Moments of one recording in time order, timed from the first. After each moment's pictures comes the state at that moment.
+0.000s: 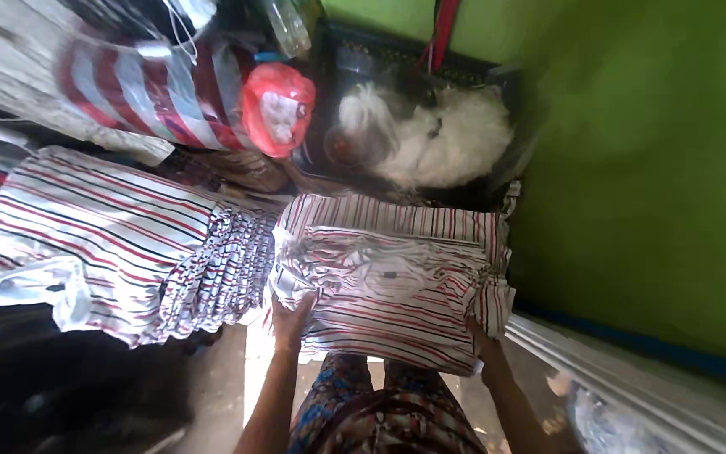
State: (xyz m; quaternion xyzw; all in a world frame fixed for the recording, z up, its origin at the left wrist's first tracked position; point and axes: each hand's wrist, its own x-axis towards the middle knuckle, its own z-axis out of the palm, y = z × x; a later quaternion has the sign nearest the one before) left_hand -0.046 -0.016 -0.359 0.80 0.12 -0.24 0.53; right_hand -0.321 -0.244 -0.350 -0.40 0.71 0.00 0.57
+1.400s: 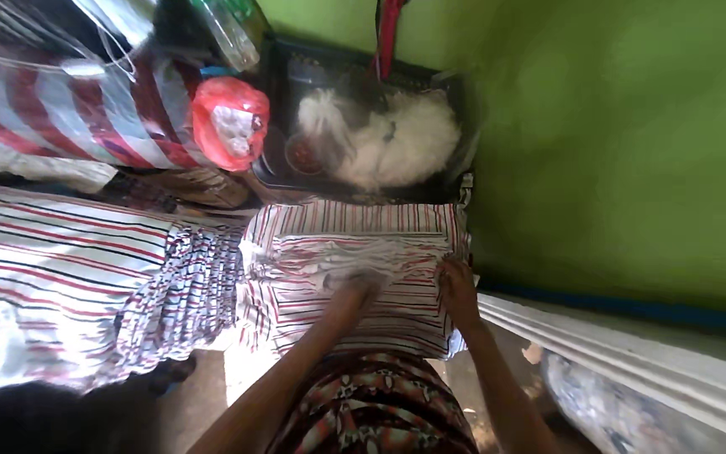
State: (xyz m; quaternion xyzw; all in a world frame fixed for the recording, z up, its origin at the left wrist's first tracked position) left_hand -0.079 -0.131 -0.328 0.74 -0.49 -0.41 0.22; right_hand -0.295 -0.291 -0.363 -0.82 0.44 -0.11 0.35
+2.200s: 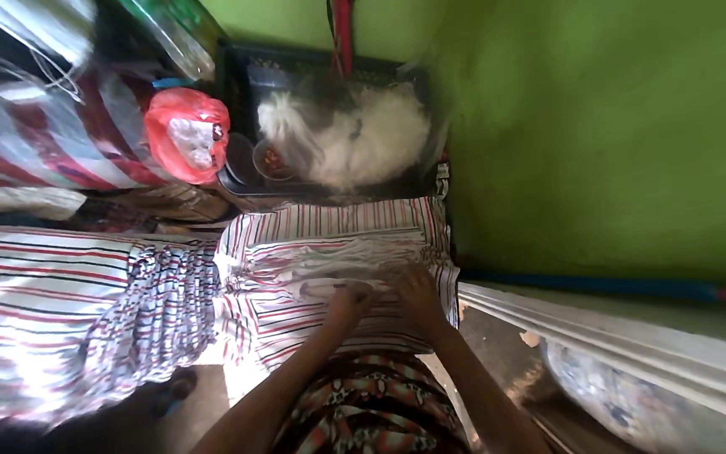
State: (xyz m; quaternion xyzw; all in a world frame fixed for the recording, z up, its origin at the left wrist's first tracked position) left_hand -0.108 -0.156 -0.322 0.72 -0.38 -0.52 0.27; right_hand -0.278 -0.254 -0.342 -0.91 0.29 -0.13 0.25
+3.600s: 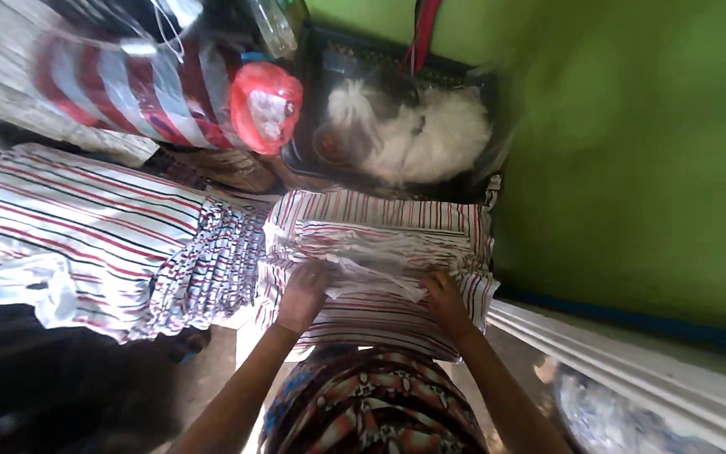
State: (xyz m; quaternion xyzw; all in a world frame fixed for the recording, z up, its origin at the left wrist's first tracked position) left_hand -0.030 -0.044 -0.339 0.82 -0.52 -0.09 0.20; right_hand -0.264 -0.254 -0.355 -0.92 0.24 -0.12 0.30
